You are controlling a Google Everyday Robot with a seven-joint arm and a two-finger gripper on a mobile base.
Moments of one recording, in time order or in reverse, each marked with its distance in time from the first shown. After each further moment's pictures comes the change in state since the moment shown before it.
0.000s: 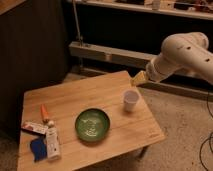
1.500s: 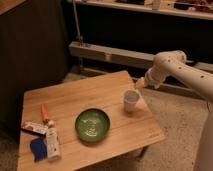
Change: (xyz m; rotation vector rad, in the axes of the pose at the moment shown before) arm -0.019 -0.072 0.128 0.016 0.094 0.126
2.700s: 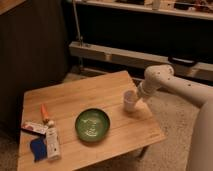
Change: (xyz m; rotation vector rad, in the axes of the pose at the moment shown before) arm 0.057 0.032 0.076 -0.081 0.133 -0.038
